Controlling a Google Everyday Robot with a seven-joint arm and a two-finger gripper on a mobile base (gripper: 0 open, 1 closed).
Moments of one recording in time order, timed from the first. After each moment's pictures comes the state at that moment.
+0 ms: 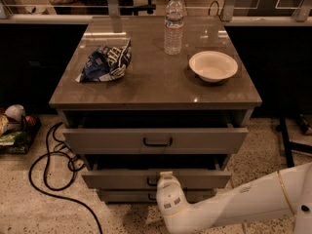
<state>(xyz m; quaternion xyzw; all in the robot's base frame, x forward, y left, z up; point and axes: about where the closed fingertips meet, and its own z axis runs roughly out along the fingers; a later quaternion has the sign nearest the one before) 0.520 -0.043 0.428 -0.68 0.64 -0.25 0.27</state>
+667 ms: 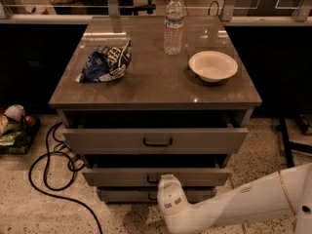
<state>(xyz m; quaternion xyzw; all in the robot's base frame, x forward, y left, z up) 0.520 -0.043 0.431 -0.68 0.64 -0.25 0.27</state>
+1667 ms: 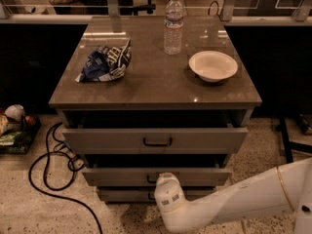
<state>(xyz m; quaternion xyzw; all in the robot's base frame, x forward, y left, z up) 0.520 -0.039 0.439 -0.69 0.63 -0.25 0.26</state>
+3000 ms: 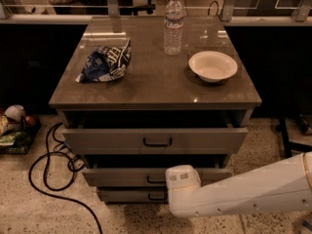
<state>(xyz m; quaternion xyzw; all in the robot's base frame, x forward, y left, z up) 0.496 -0.127 0.484 -0.70 0.65 -0.28 0.10</state>
